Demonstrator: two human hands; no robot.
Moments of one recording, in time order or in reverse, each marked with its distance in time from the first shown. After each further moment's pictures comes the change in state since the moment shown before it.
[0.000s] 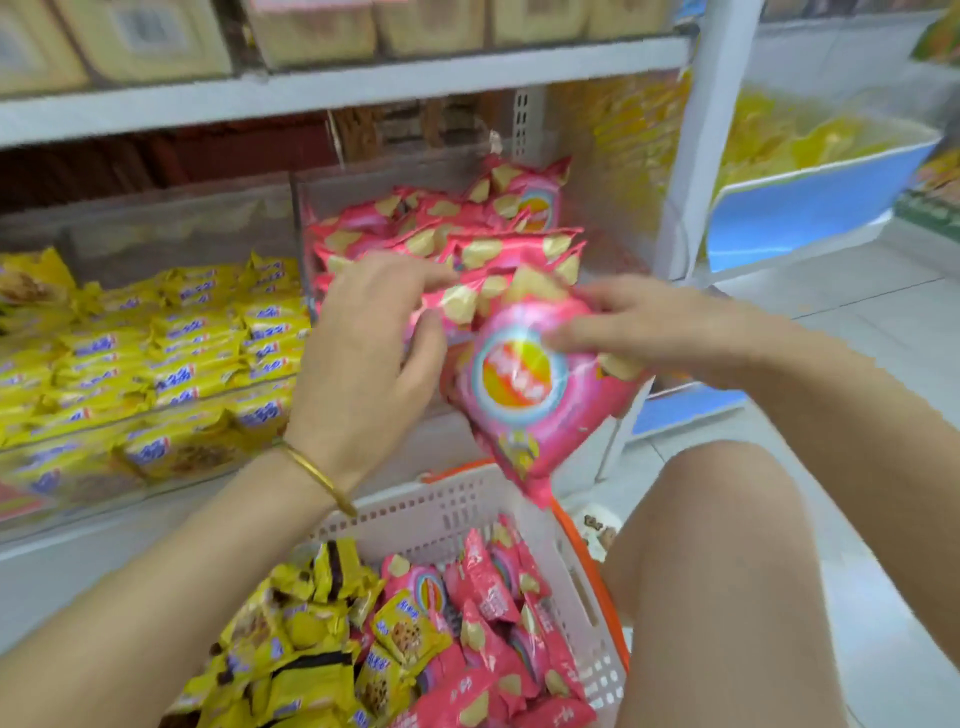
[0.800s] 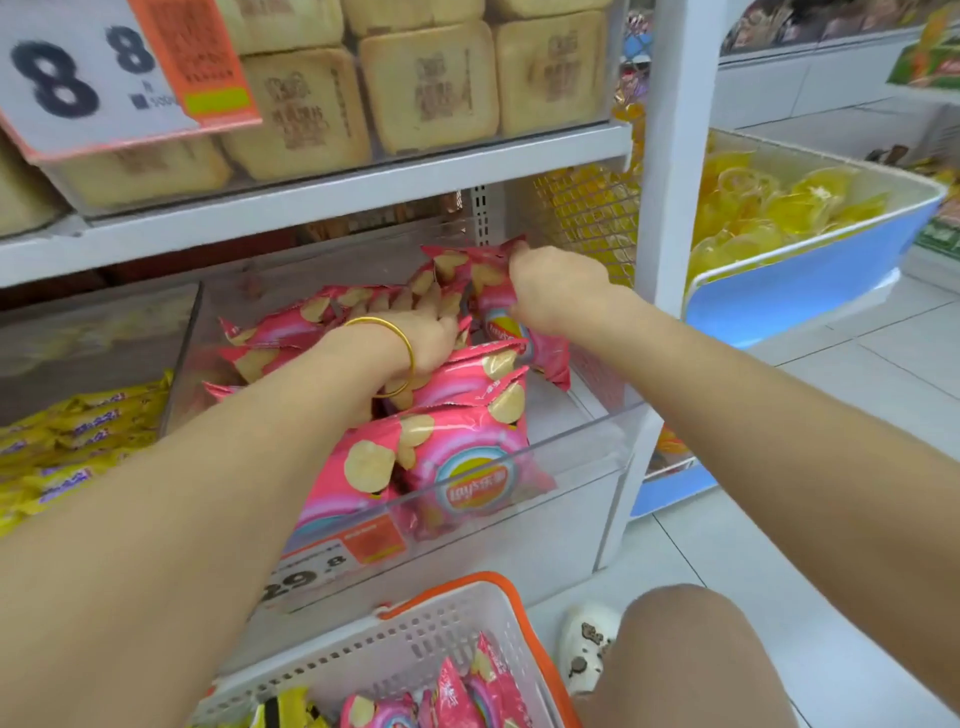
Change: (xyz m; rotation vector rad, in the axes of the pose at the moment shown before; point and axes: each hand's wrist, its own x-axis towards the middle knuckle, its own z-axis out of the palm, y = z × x) left_hand 0.171 -0.079 0.148 0.476 -0.879 -0.455; right_hand 0.177 0.011 -0.087 -0.929 0.391 0.020
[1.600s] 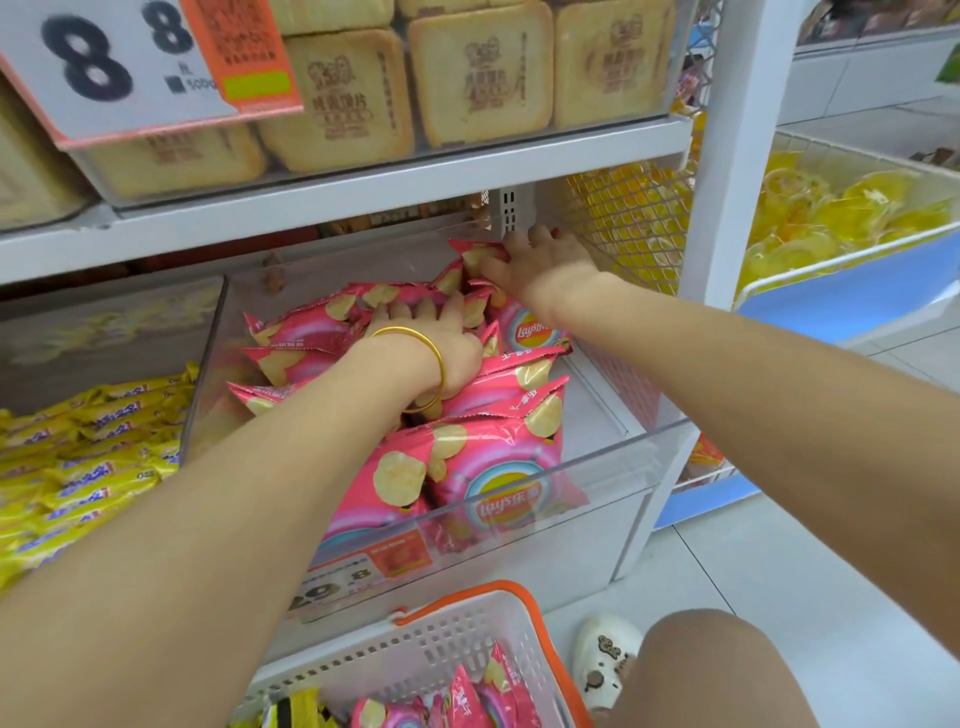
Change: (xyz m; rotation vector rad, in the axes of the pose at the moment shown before) left_hand -0.018 0.002 -0.004 0.094 0.005 -0.050; right_hand 0.049 -0.019 0.014 -0.455 -0.050 -0.247
